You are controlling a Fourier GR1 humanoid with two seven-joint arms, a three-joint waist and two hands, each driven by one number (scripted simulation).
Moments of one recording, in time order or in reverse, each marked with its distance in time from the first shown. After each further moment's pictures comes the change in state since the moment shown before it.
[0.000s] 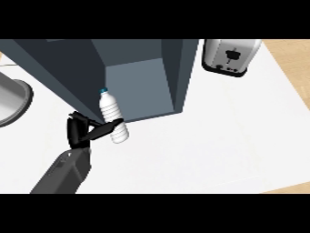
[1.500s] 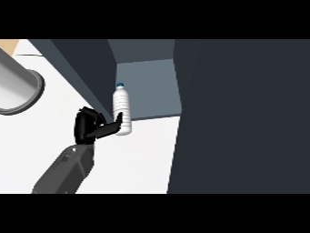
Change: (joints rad) left arm -0.061 -0.002 -0.064 0.066 0.005 -0.165 0.030; right arm 0.001 -0.041 -0.020 -0.010 0.004 0.043 0.013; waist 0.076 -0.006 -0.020
